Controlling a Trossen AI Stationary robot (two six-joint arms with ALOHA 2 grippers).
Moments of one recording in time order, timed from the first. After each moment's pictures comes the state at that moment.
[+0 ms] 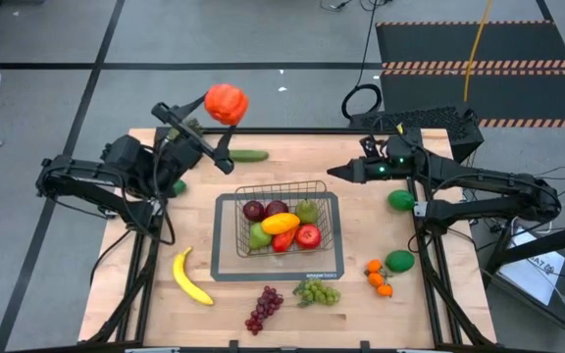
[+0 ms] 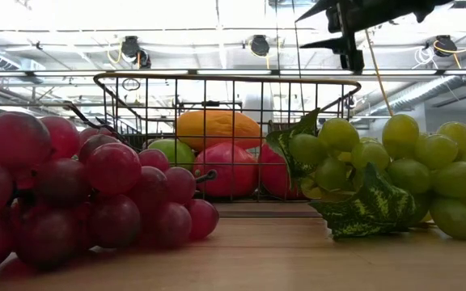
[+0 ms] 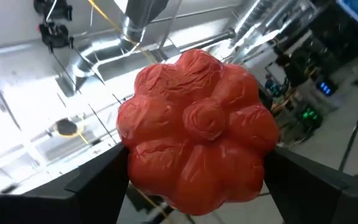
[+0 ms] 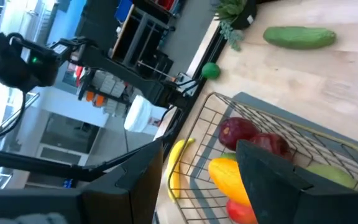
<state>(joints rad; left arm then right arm) -0.13 1.14 1.17 0.63 -0.71 1.19 -0.29 0.95 0.76 -0.08 -0.20 1.04</state>
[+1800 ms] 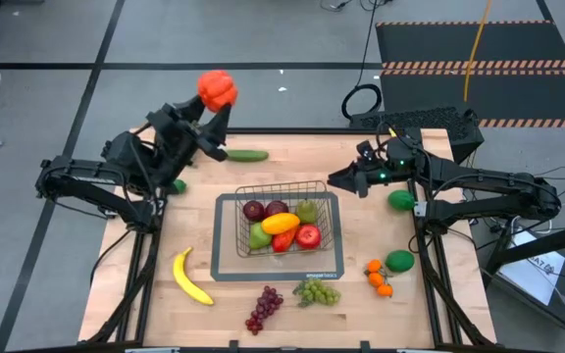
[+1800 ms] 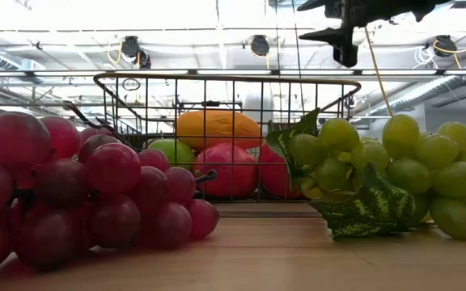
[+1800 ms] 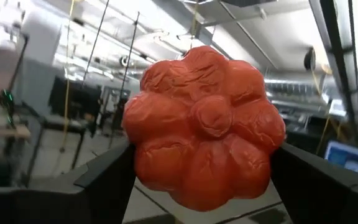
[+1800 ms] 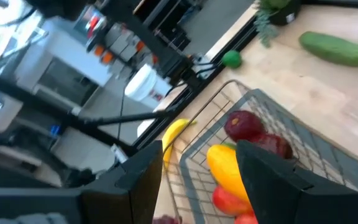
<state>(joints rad) -0.09 1.14 1.17 0.65 -0.82 0.20 -0.27 0.95 0.76 -0.07 -0.31 0.76</state>
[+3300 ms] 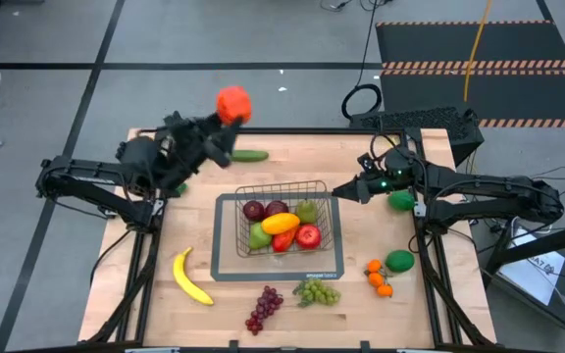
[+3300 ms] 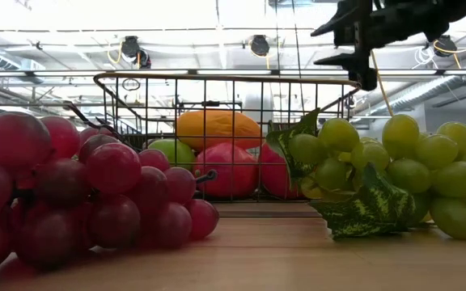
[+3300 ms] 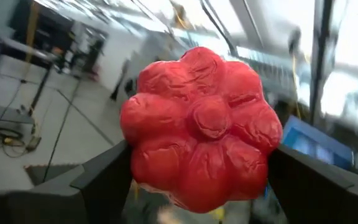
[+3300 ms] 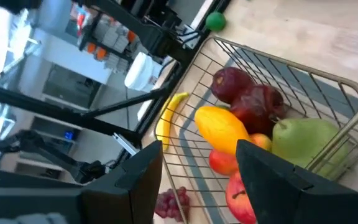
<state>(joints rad) -0.10 1.14 1.17 0.35 -0.78 -0.23 -0.27 0.89 0.58 -0.02 -0.34 0.94</state>
